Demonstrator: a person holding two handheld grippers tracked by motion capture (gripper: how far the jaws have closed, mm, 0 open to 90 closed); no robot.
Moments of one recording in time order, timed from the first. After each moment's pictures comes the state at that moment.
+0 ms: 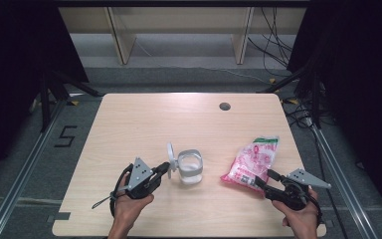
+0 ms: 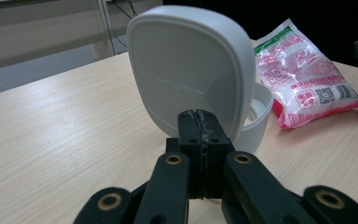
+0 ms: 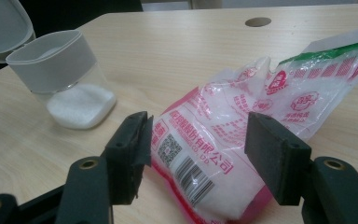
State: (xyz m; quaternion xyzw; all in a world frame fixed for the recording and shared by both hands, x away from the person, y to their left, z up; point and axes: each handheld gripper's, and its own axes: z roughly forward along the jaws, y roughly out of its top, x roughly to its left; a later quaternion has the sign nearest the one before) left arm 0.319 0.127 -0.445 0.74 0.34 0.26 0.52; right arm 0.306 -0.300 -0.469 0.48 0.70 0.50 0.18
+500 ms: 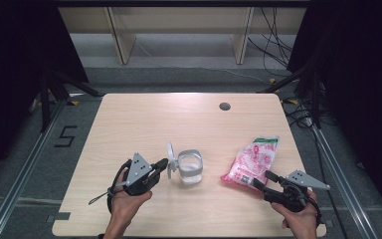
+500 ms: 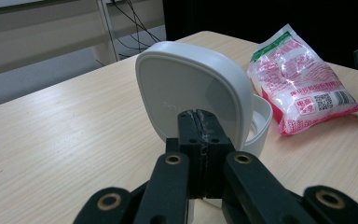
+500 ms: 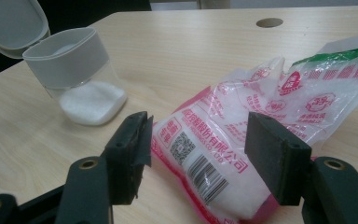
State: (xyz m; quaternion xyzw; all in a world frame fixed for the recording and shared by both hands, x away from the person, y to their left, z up) left arm 0.322 0.128 -0.430 0.75 0.33 0.26 0.51; right arm 0.303 -0.296 -0.468 0.46 0.71 0.51 0.17
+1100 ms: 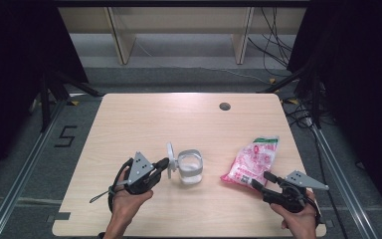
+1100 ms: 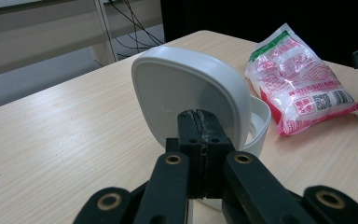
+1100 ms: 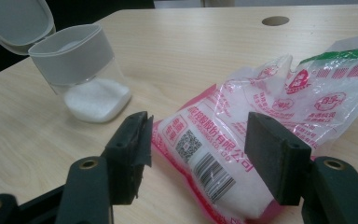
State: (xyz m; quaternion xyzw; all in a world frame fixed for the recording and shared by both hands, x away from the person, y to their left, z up) left arm 0.326 0.126 -0.427 0.75 0.32 0.27 0.51; right arm 0.304 -0.295 -0.470 0.44 0.71 0.51 0.18
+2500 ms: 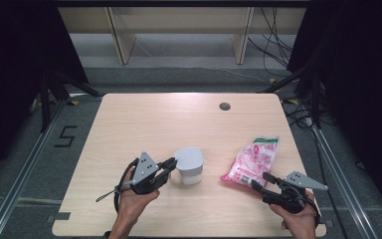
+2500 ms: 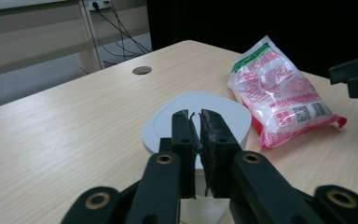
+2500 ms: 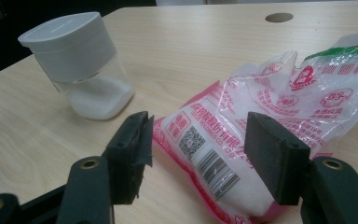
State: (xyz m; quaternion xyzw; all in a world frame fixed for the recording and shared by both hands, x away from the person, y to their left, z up) left arm 0.325 0.116 -0.431 0.74 0.31 0.24 0.54; right arm 0.301 -0.292 -0.472 0.46 0.71 0.51 0.16
